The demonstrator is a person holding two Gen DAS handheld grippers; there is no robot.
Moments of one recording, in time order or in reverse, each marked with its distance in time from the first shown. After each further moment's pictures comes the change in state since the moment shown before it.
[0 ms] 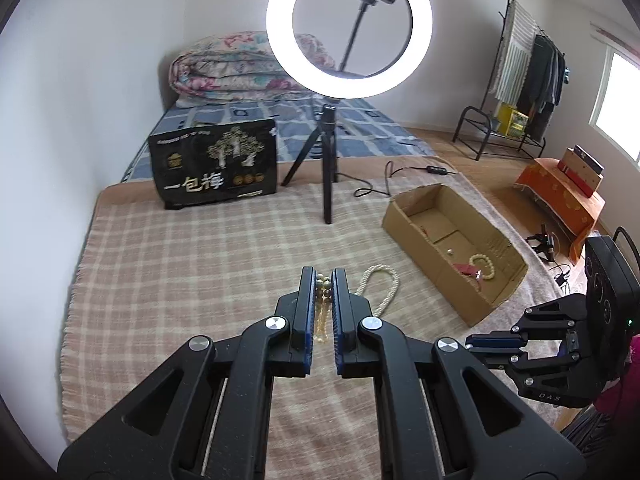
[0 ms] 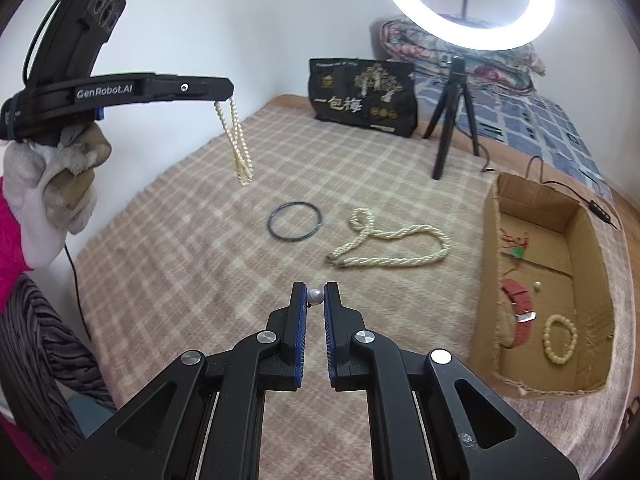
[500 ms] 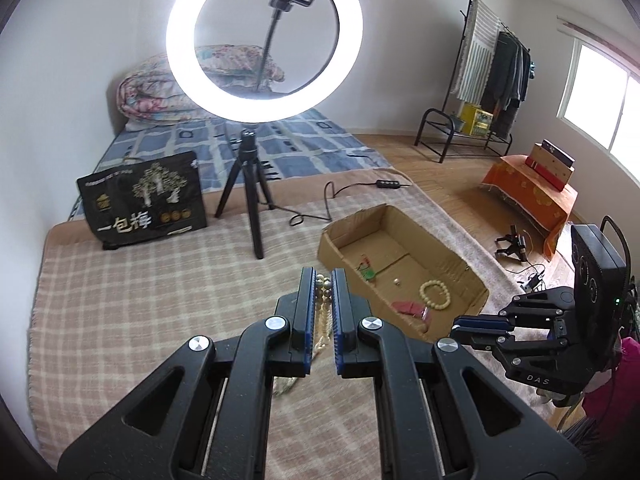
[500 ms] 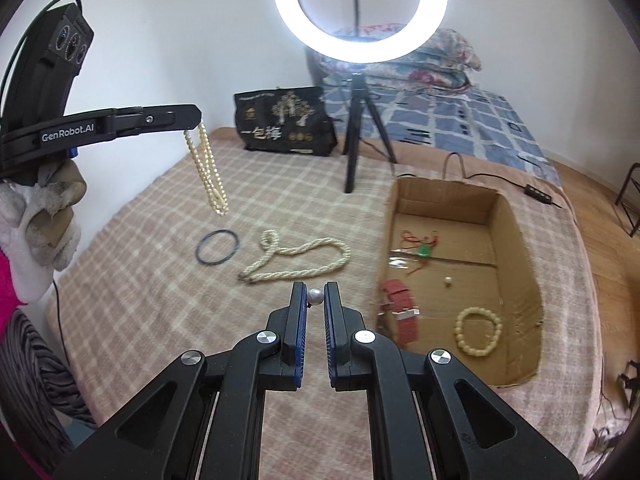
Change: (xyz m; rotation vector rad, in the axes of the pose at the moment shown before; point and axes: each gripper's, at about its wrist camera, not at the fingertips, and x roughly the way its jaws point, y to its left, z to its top) left arm 0.037 -0.074 0.042 0.067 -0.031 -0.118; right arm -0.042 -0.075 -0.002 0.115 -0.069 -0.127
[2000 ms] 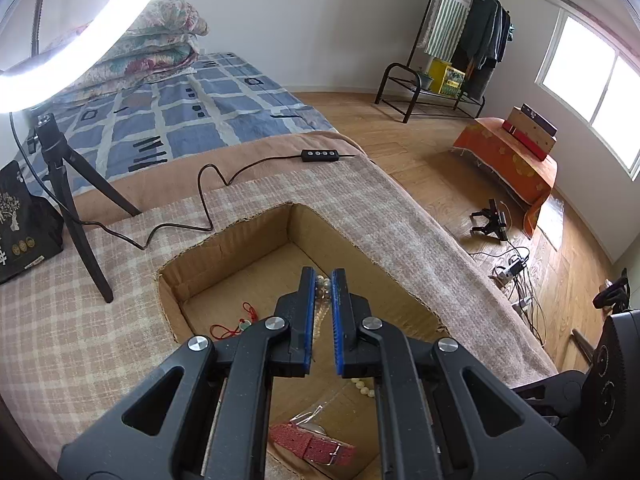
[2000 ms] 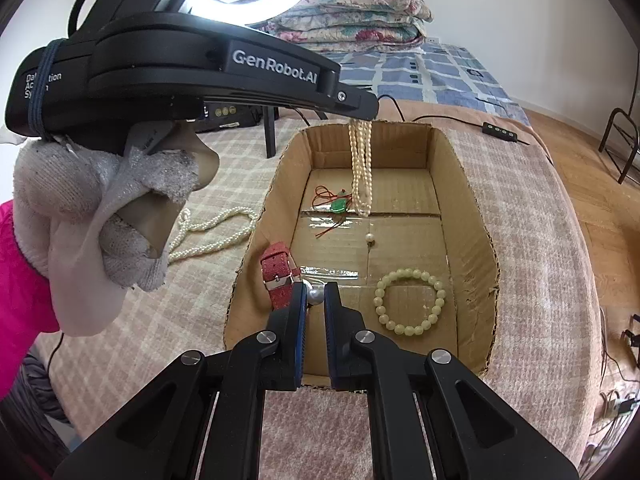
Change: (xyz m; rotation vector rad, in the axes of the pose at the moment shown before) left arm 0.204 -0.115 0.043 0.039 0.163 -0.135; right arm 0.029 -0.089 -0.022 0.127 0.093 -0.044
